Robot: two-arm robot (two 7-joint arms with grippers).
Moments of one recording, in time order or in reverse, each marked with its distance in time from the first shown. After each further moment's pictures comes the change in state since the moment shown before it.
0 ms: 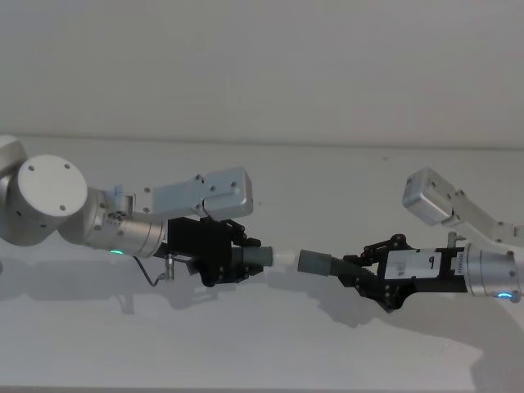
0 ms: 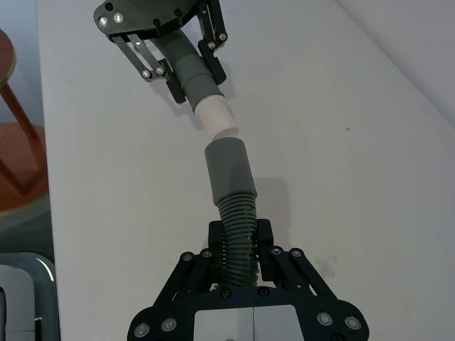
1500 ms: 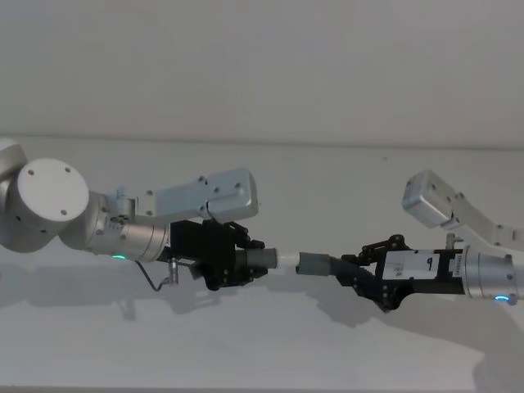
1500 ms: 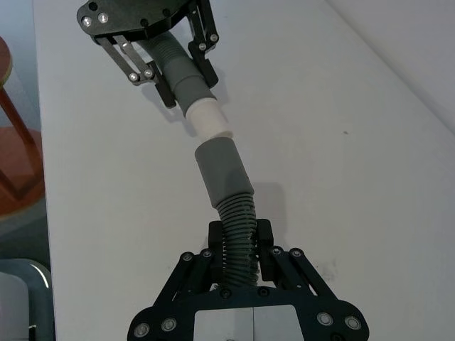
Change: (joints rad) left arm 0.023 0.013 -0.008 -0.058 -0.013 0.048 0.023; right arm 0.002 0.010 -0.025 0.004 0.029 -0.027 -0.033
